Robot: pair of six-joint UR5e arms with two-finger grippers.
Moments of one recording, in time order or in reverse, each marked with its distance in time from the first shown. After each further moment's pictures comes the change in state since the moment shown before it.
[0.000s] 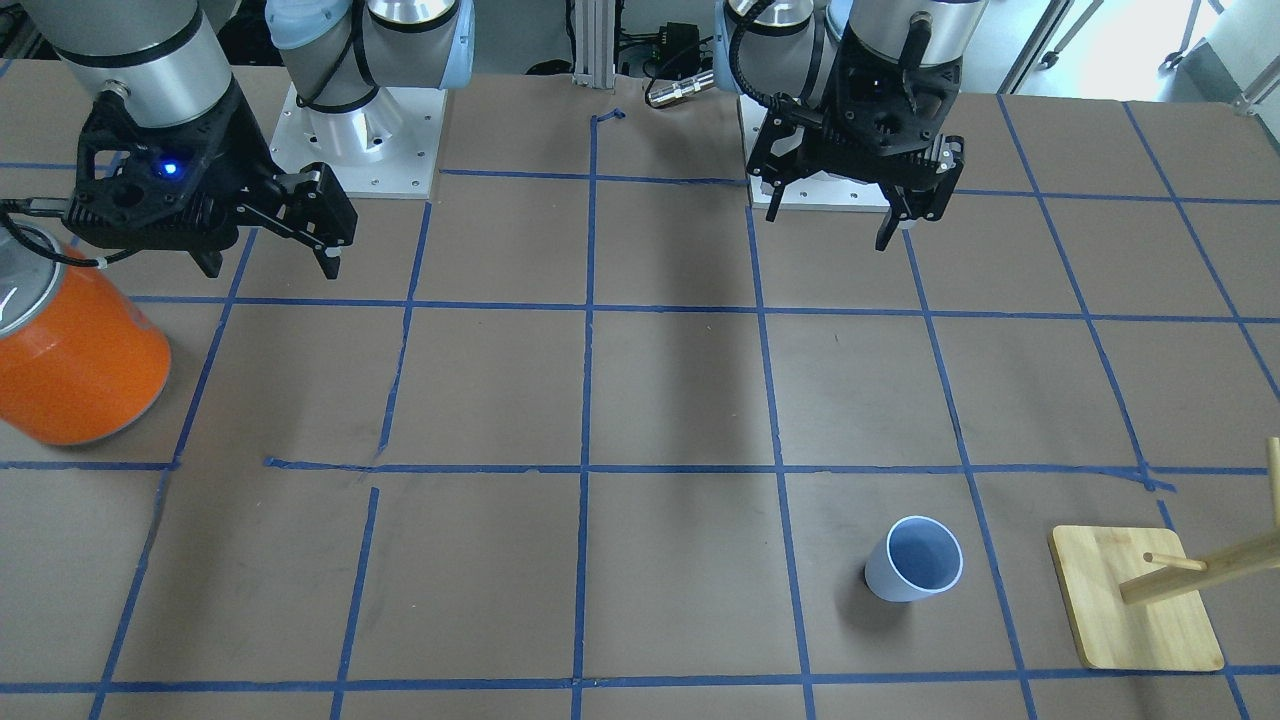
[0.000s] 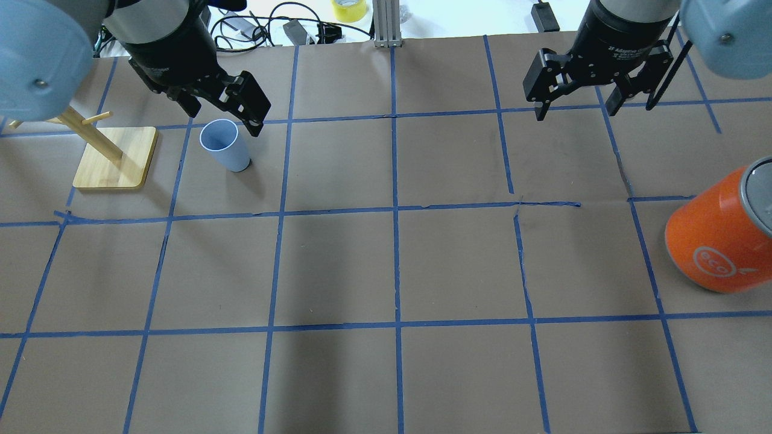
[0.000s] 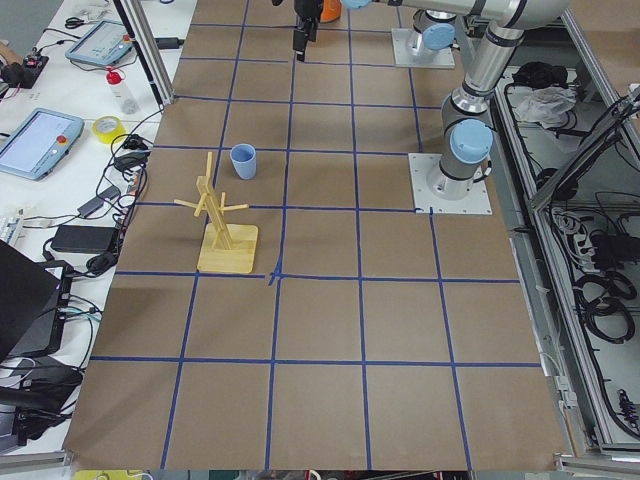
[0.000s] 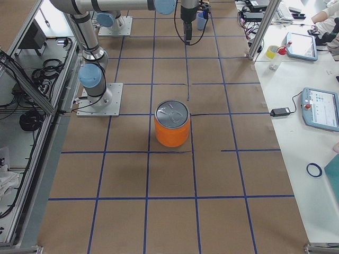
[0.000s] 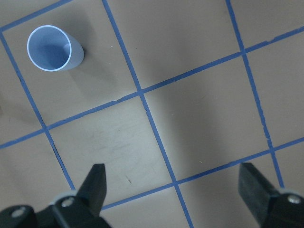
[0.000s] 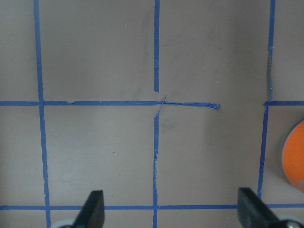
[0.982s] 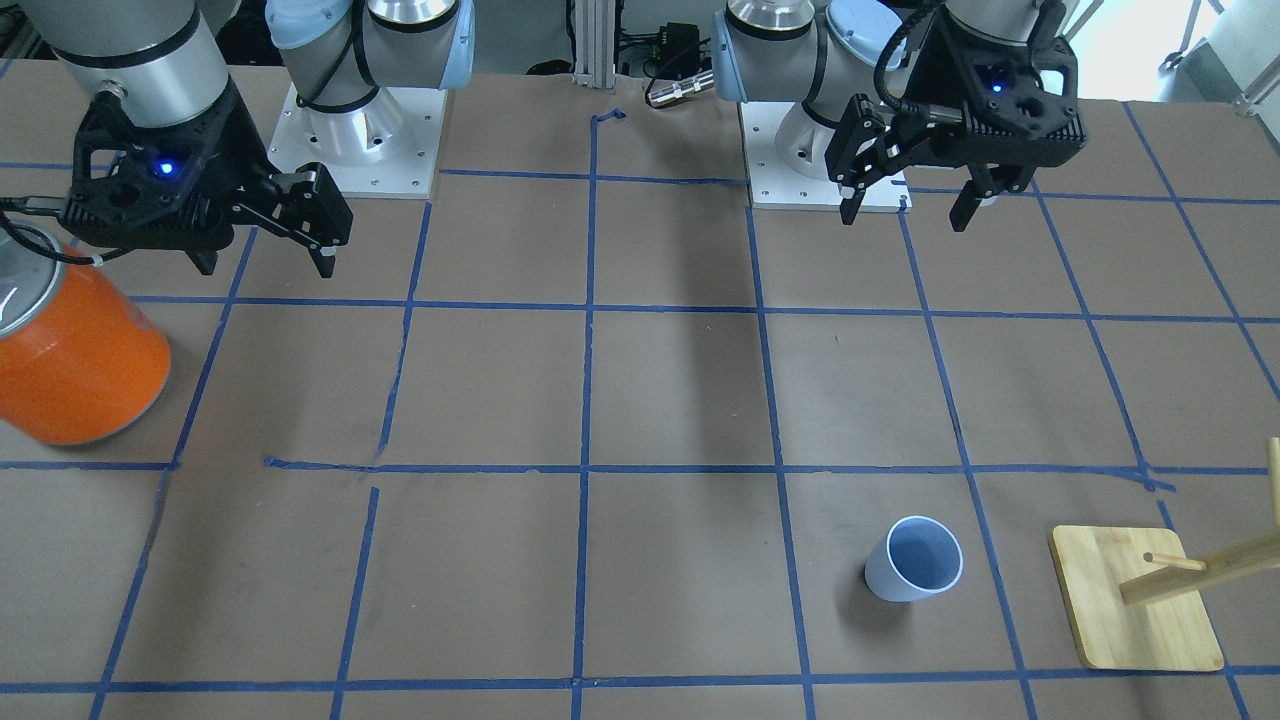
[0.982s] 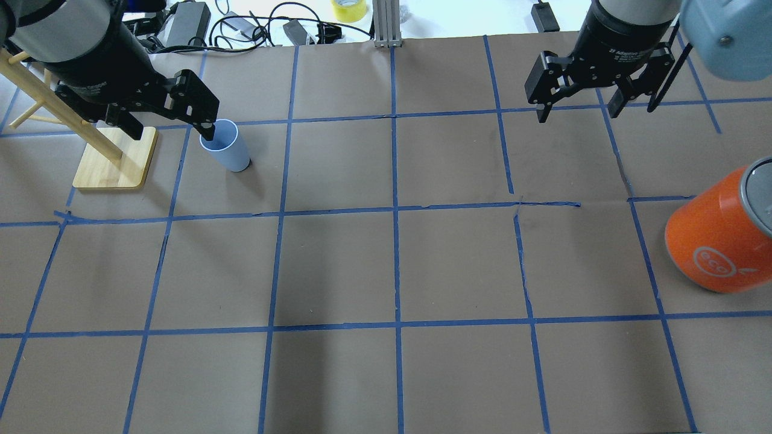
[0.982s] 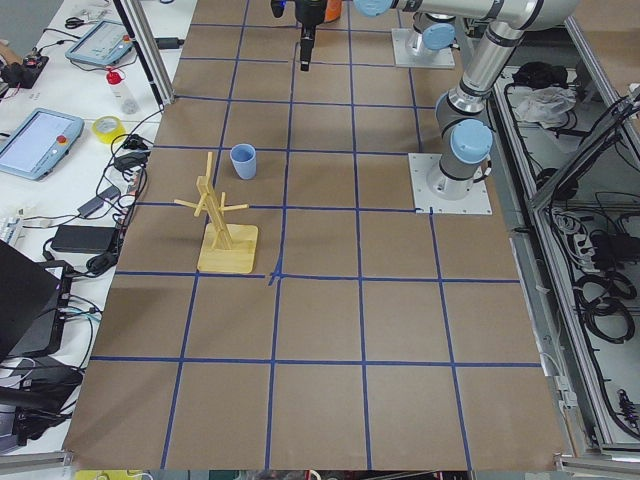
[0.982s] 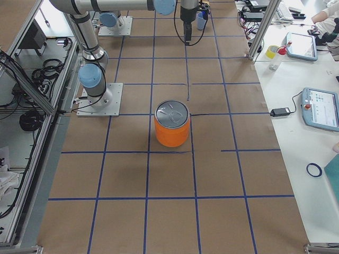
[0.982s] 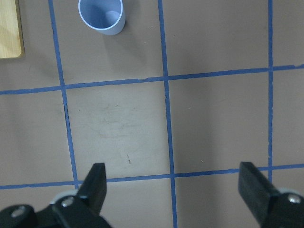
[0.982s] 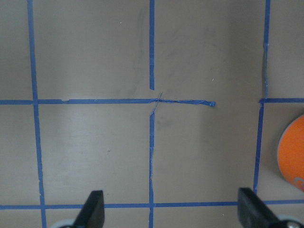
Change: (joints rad) left arm 0.112 0.041 -0.014 -0.001 0.003 -0.153; right arm -0.005 -0.005 0.005 0.016 -0.024 0.002
